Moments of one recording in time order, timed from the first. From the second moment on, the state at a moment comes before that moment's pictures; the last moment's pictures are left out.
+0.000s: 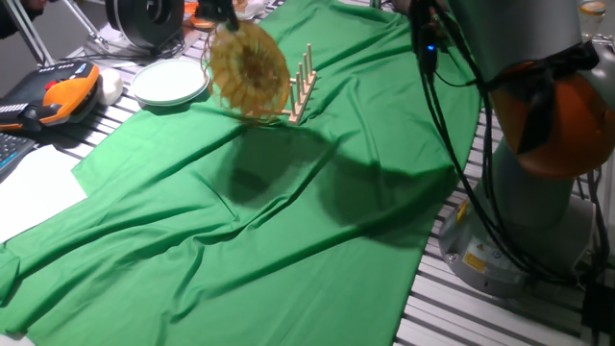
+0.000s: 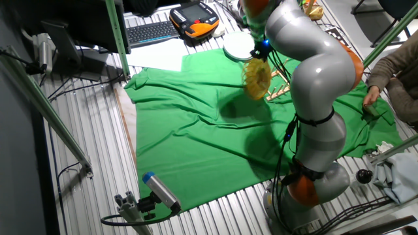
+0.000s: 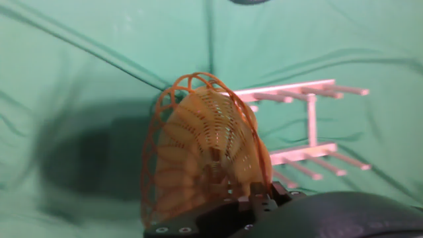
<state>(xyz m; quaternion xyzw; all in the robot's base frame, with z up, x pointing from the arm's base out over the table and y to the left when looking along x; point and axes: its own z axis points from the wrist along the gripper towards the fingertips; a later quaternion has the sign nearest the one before) 0.582 -0.053 0.283 0.04 -0.99 0.13 0.08</state>
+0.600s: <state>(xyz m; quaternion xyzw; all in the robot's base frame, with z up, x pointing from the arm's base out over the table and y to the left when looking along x) 0.580 -0.020 0.237 -0.01 -0.99 0.08 0.06</state>
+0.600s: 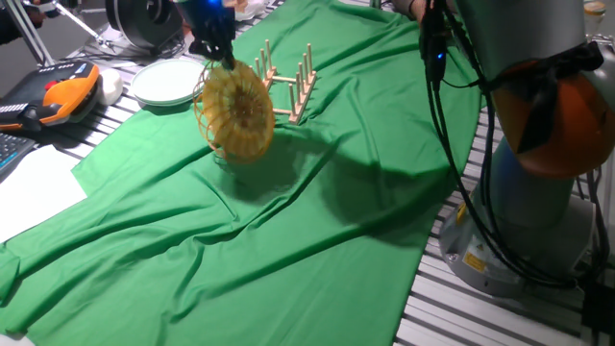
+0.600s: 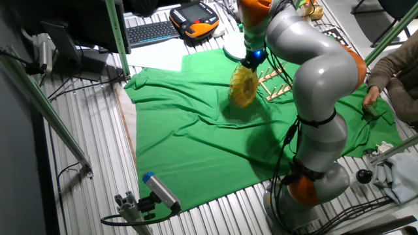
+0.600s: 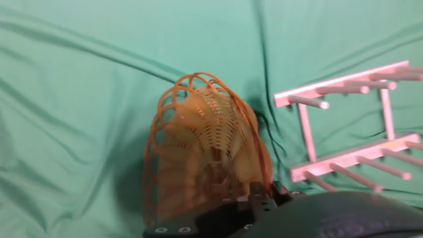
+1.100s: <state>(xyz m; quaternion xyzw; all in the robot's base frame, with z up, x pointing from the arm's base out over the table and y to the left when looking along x) 0.575 -0.009 0.210 -0.07 -0.99 0.09 0.03</state>
